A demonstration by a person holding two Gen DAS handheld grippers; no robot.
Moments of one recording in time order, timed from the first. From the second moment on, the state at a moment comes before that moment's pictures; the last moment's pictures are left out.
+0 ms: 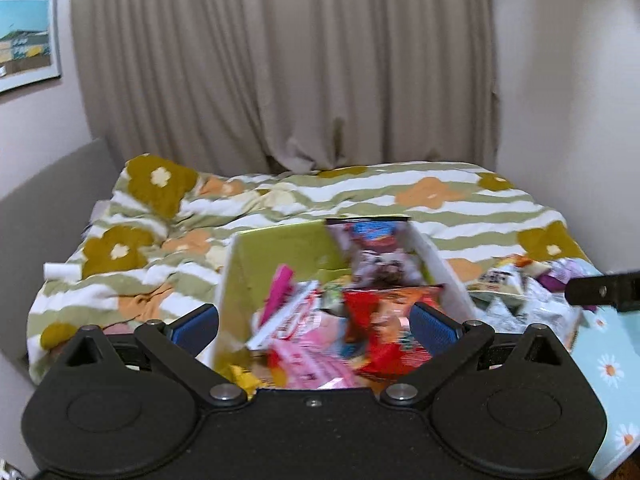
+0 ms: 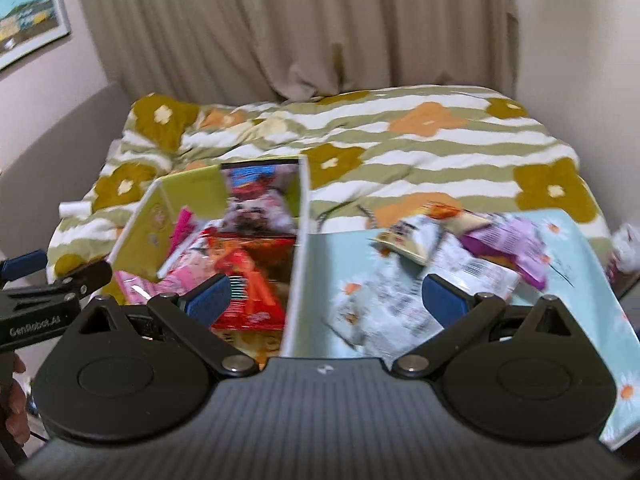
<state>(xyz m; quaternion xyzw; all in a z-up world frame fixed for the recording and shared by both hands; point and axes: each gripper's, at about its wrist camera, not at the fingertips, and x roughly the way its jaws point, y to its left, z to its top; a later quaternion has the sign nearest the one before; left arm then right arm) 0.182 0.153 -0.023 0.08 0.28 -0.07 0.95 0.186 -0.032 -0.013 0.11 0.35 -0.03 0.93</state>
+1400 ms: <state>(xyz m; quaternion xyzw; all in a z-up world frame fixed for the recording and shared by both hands) 0.270 -0.162 -0.170 0.23 0.42 -0.22 0.85 0.345 -0.276 -0.136 -0.09 0.45 0.25 0.85</state>
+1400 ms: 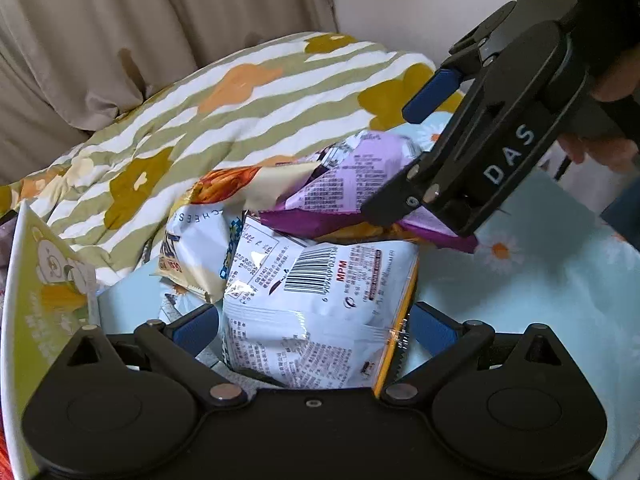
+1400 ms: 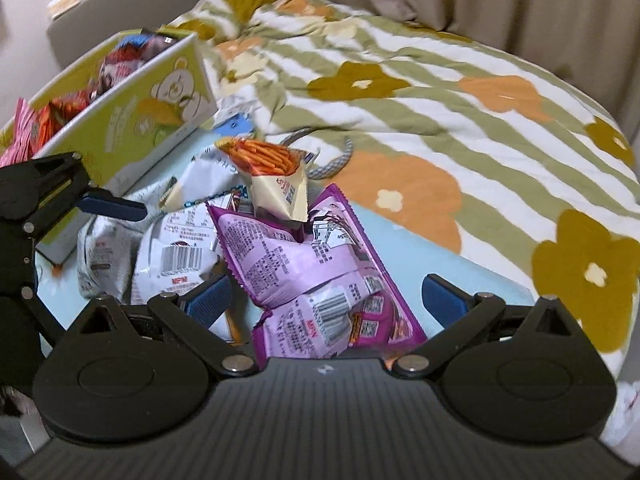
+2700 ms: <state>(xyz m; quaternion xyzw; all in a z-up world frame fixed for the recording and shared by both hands) 0.247 -0.168 -0.177 0.26 0.42 -0.25 0.83 0.332 -0.284 -0.163 -0.06 0.47 0.23 0.85</state>
